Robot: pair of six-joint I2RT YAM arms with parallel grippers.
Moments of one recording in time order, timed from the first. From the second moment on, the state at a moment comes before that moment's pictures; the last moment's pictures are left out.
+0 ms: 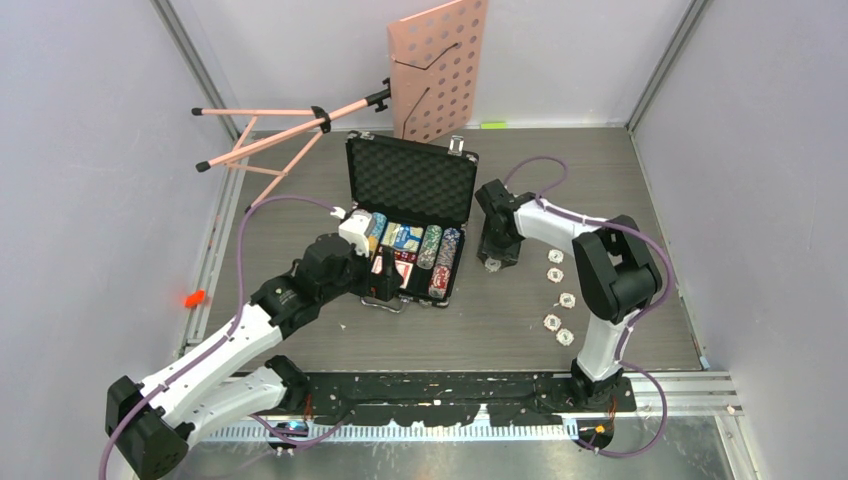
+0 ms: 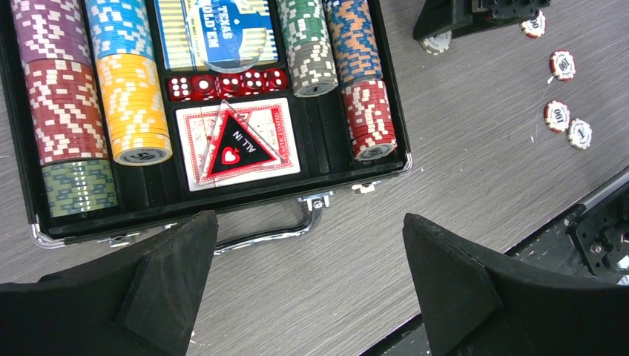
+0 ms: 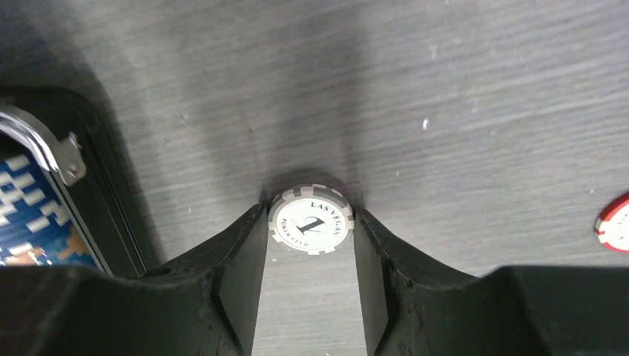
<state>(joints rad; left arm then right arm) -0.71 0.87 0.70 -0.38 -0.05 -0.36 0.48 1.85 1.20 -0.66 0.16 0.71</state>
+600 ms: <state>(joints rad) -0.90 1.05 0.65 -0.10 0.00 -0.60 0.49 1.56 1.13 -0.76 0.04 0.83</state>
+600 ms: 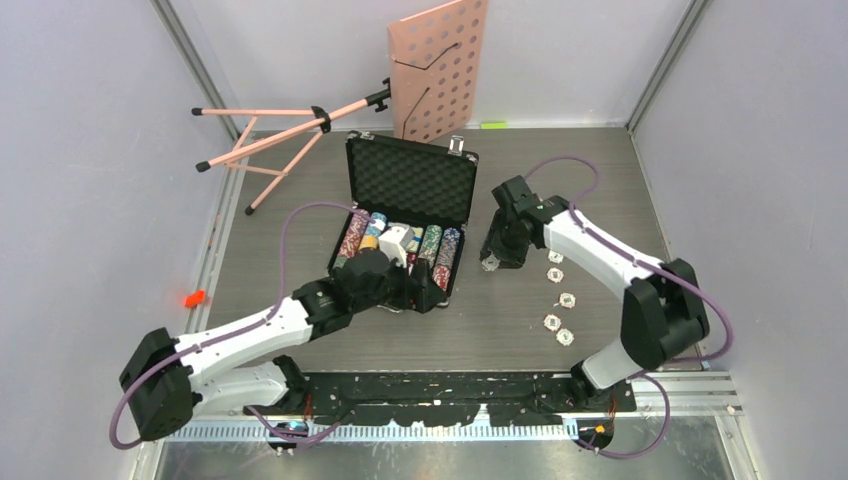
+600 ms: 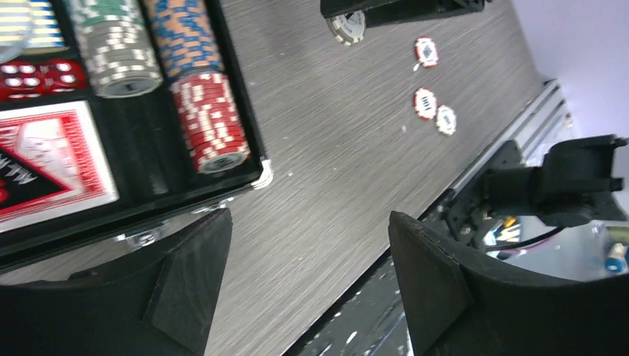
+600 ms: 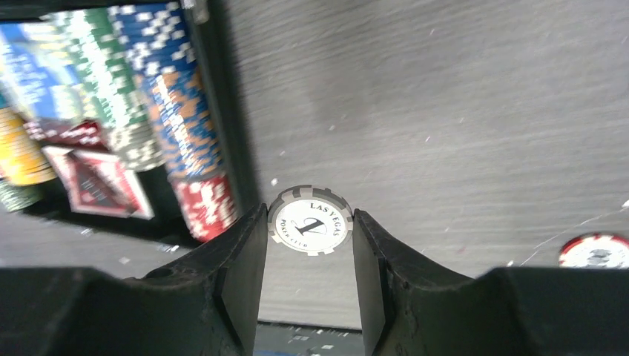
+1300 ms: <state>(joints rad) -0.93 1.37 0.69 0.38 0.02 -0.81 0.49 1.22 0.90 -0.58 -0.18 1.18</state>
